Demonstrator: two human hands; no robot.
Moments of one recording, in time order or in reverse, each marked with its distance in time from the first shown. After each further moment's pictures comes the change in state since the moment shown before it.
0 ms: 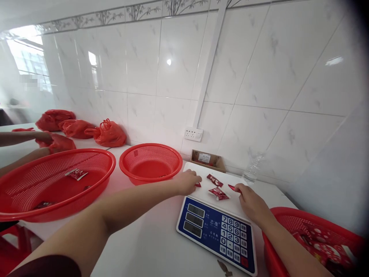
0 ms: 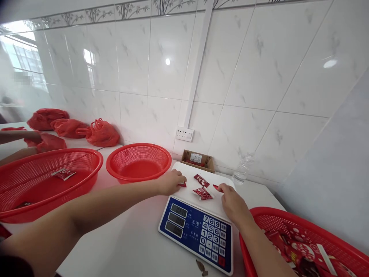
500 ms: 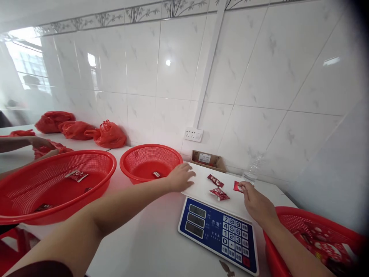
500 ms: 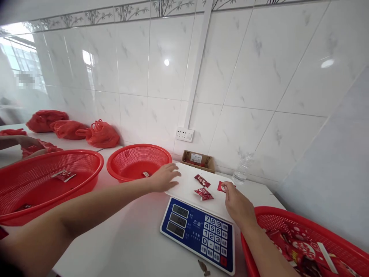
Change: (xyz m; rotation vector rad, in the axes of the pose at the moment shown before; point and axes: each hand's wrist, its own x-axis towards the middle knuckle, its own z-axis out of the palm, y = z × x) left_hand -0.018 -0.023 -0.006 0.011 0.145 0.013; right_hand -0.006 -0.008 -0.008 -0.062 0.119 0.133
